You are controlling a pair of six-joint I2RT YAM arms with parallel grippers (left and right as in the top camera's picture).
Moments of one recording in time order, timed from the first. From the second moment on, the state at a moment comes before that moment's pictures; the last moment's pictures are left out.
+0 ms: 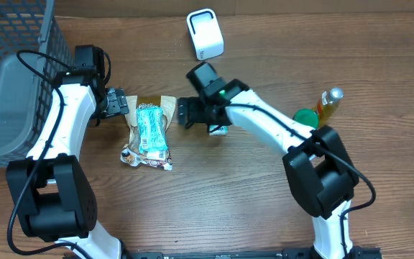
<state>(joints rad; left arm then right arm) 0.07 1.83 1.40 -0.89 -0.23 -0.23 0.62 2.11 1.61 -0.70 -0.13 0.62</state>
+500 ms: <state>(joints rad) 0.07 1.83 1.40 -0.89 -0.23 -0.23 0.51 2.10 1.63 -0.97 0.03 0.62</state>
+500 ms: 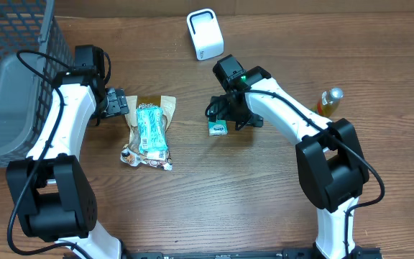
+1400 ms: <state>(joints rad) 0.07 1.83 1.40 -0.89 -0.23 -0.23 0.55 2.06 1.66 -0.95 -0.02 0.62</state>
